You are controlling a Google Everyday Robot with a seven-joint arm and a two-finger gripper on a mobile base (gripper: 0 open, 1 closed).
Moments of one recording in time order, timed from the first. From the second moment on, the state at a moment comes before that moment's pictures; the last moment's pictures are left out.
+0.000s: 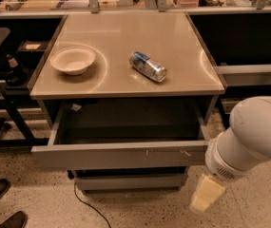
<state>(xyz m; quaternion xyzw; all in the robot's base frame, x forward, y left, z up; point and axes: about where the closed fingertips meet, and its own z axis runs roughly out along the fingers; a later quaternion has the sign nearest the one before) 0.376 -0.184 0.718 -0.52 0.85 0.03 0.10</state>
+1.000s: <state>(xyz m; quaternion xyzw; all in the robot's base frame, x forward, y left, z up) 0.465 -0.087 0.696 -0.57 0.81 0.07 0.14</state>
